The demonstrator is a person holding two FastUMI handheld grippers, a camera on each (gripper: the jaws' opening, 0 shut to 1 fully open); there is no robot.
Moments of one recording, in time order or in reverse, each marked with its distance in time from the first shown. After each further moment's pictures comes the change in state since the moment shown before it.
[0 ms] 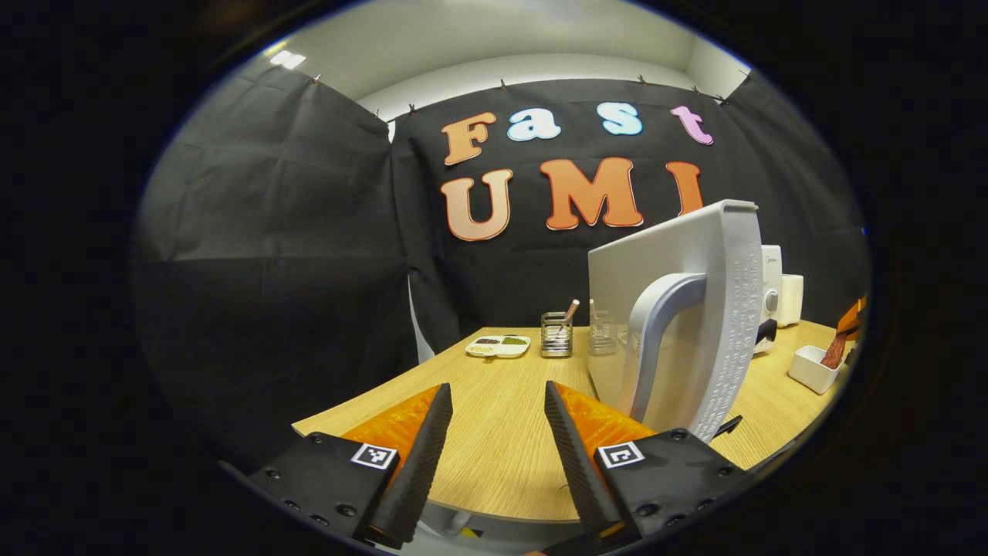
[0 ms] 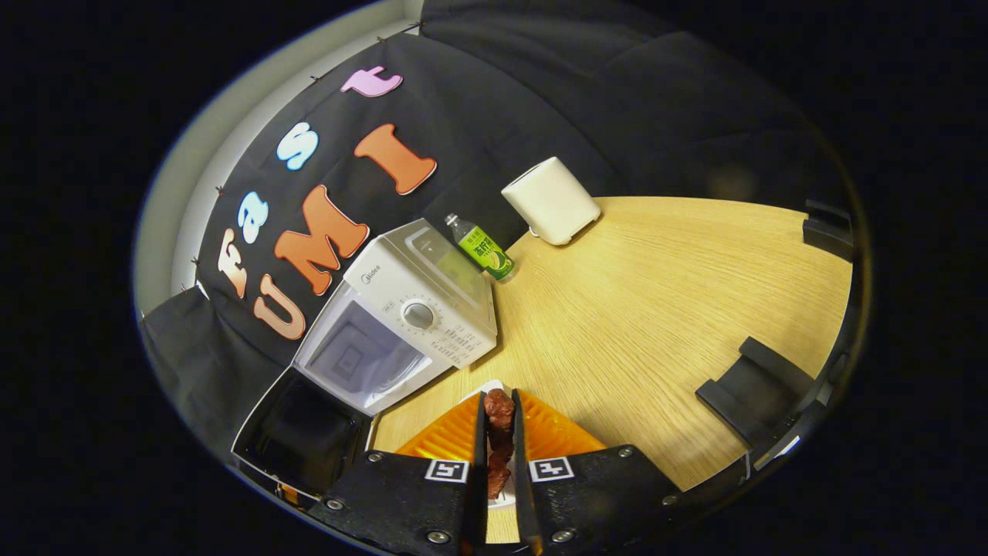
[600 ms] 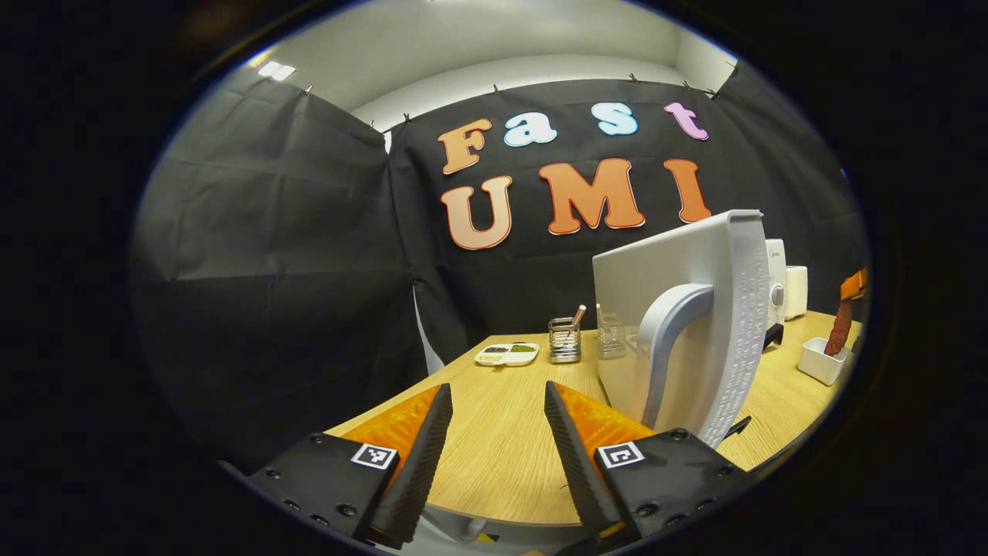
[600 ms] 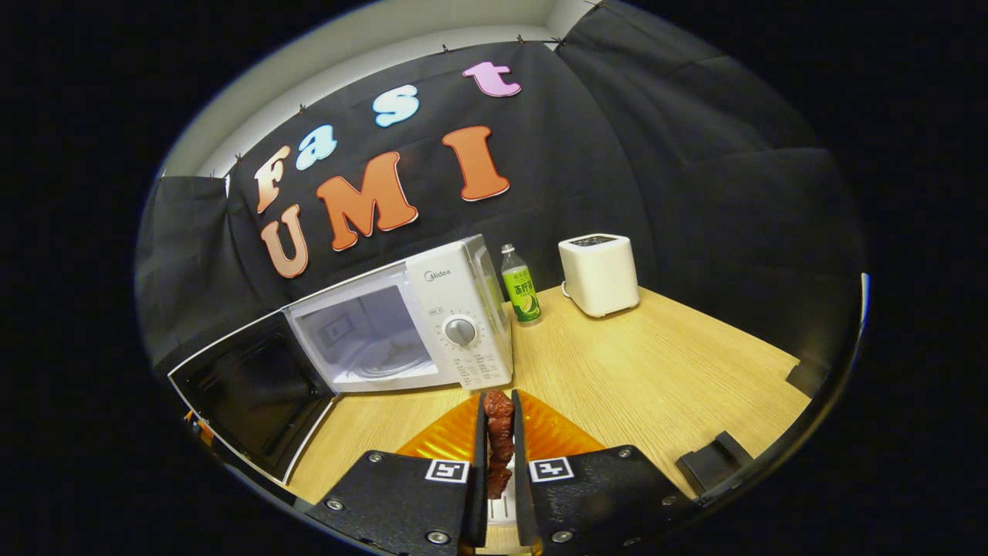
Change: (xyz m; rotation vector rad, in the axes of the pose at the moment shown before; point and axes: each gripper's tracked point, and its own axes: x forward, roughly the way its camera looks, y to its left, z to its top) left arm 0.002 0.011 0.015 0.052 -0.019 0.020; right arm -0.007 0.059 0.034 -0.409 -0.136 -0.018
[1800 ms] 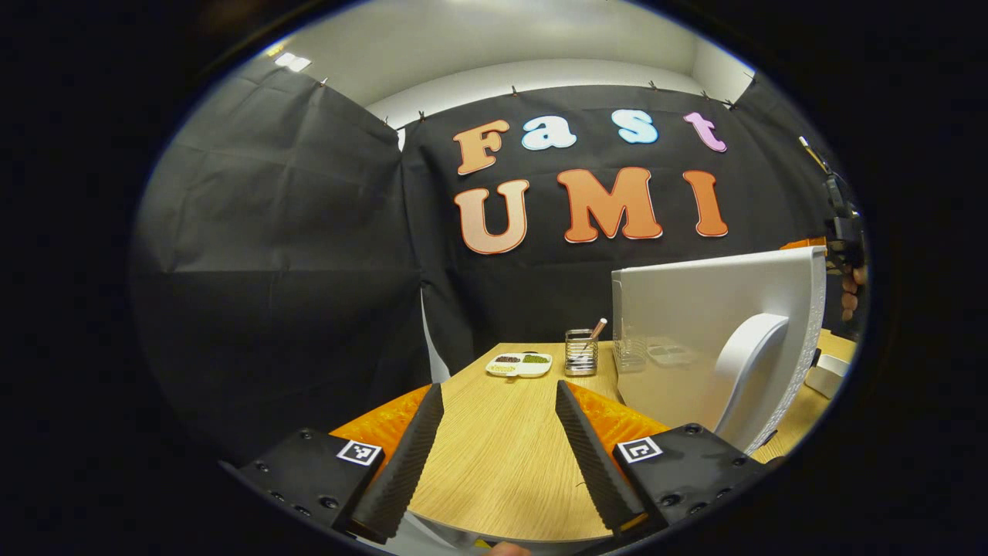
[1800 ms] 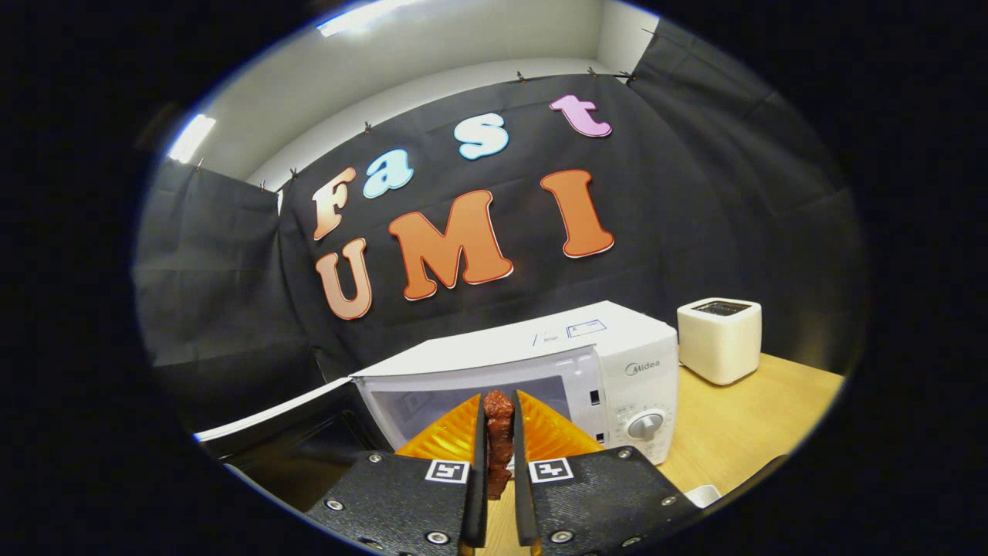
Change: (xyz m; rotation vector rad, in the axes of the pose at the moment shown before) left arm 0.026 0.036 0.008 -0.054 -0.013 0.016; right arm 0.102 0.191 0.071 0.005 -0.246 0.167
